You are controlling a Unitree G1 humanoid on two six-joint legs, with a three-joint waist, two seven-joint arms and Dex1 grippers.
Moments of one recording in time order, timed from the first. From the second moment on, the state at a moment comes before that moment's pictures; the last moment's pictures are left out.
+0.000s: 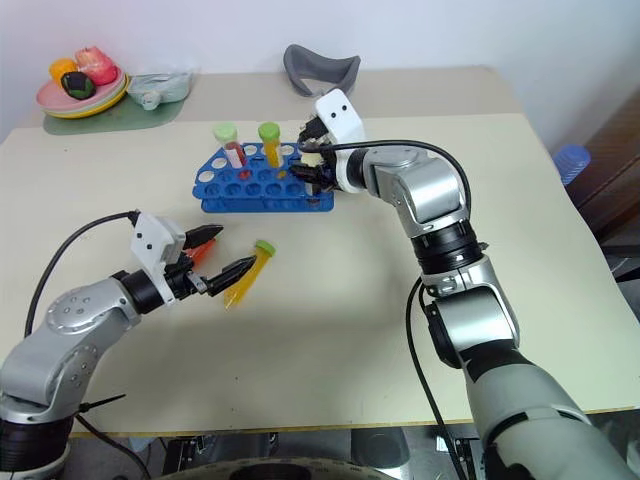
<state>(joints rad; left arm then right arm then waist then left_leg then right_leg) -0.03 0.59 0.13 -0.56 -0.50 0.60 -0.58 -1.04 -0.30 0.17 0.23 0.29 0.88 0.58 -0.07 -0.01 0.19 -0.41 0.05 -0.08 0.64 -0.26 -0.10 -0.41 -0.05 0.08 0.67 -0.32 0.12</state>
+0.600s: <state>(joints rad) -0.58 0.65 -0.05 -0.60 -0.53 1.24 -0.37 -0.67 -0.67 0.07 -0.26 0.37 0.63 0.93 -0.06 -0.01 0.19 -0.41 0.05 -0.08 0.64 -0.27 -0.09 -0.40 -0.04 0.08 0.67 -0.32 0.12</state>
